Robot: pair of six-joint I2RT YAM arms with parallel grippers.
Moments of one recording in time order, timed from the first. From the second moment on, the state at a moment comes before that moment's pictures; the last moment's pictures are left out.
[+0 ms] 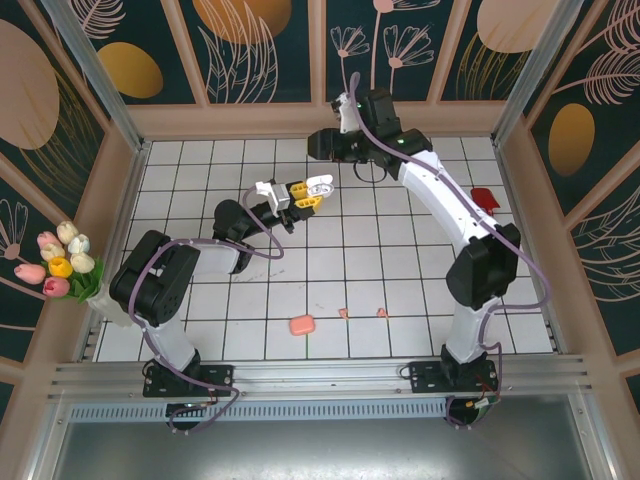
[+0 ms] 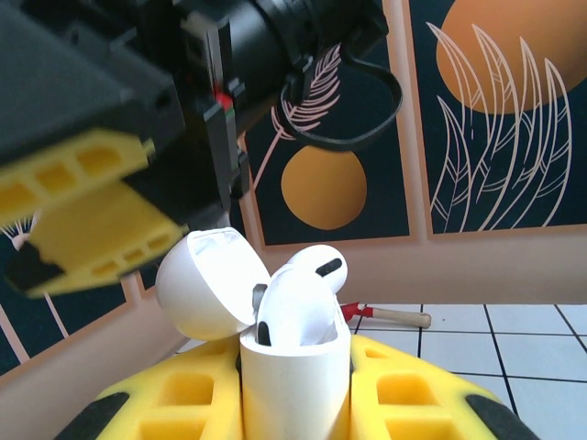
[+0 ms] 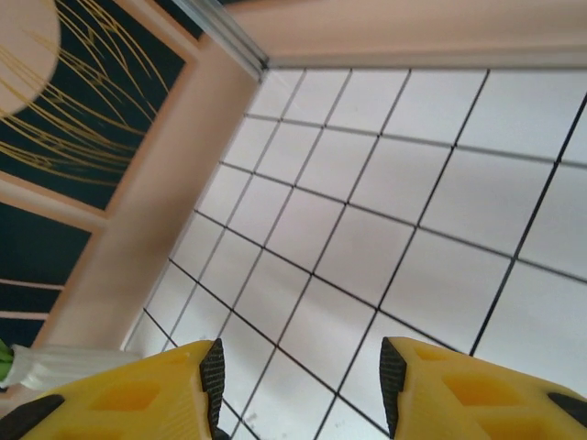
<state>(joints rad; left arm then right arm) -0.46 1.78 0.76 1.40 0.78 -0.10 0.51 1.86 1.88 -0.61 -0.47 0.41</state>
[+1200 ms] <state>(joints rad) -0.46 1.80 0.77 1.35 0.78 -0.10 0.58 1.62 1.64 -0.61 -0.51 0.40</state>
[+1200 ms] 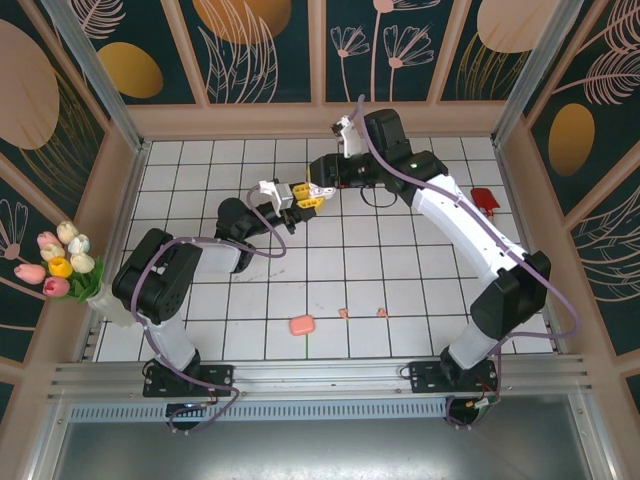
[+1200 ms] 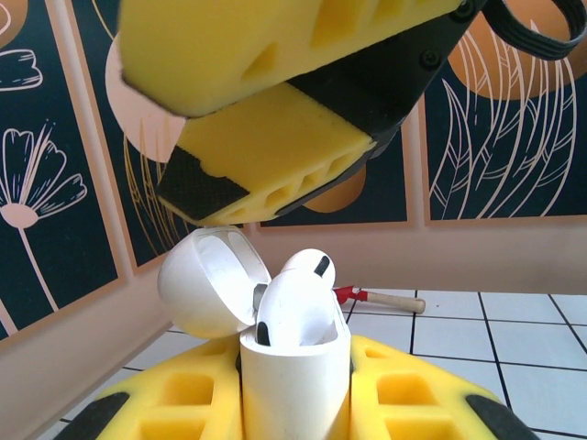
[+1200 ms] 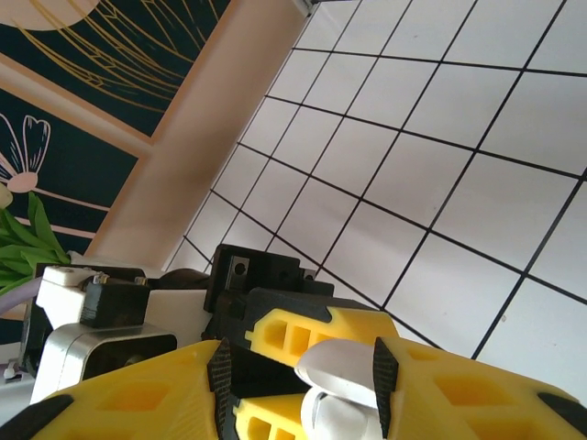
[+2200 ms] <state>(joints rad) -0.46 1.83 0.80 1.34 0.79 -0.11 0.57 1.84 1.87 -0.78 -0.46 0.29</state>
